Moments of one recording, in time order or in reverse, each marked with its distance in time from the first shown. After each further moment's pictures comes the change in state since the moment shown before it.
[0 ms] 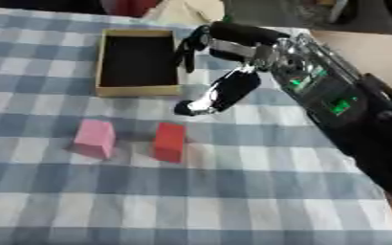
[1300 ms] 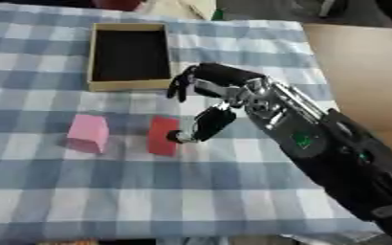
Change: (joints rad) left arm 0.001 0.000 -0.006 0.000 0.007 0.006 -0.008; right arm 0.162 0.096 0.009 -0.035 0.267 0.111 -0.029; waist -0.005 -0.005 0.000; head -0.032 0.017
